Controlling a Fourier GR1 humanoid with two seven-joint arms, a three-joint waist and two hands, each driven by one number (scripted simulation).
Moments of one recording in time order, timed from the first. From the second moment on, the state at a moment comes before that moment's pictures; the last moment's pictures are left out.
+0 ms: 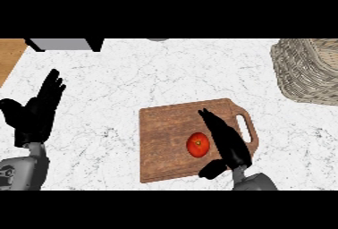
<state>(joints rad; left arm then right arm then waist) -0.19 0.24 0.13 -1.49 0.01 0.07 0.17 -0.11 -0.05 0.35 -1.46 0.80 0.10 0.27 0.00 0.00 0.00</state>
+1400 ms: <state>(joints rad) -0.19 0.20 0.13 -1.47 -0.03 0.05 0.15 -0.28 -0.02 0.25 -1.20 0.78 0.06 0.18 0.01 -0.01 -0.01</state>
